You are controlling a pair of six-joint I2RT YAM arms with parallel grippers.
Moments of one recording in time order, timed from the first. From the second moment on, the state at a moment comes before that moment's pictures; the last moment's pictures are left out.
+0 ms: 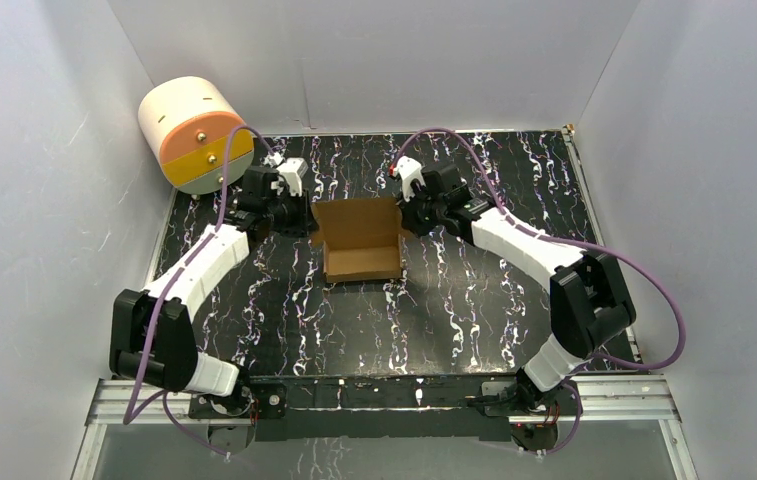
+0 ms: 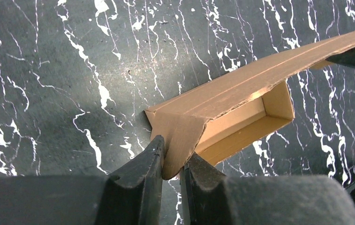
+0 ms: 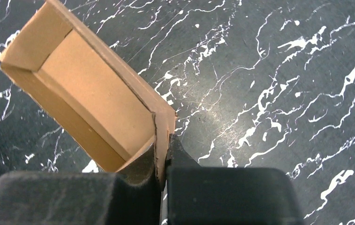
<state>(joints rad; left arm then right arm) -0.27 1.42 1.03 -0.36 0.31 -0.15 0.59 1.61 1.18 -0.29 -0.24 -0.17</state>
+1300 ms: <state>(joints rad) -0.47 1.22 0.75 -0.13 -0.10 -0.72 0.83 1.54 0.99 -0.09 0.38 0.53</state>
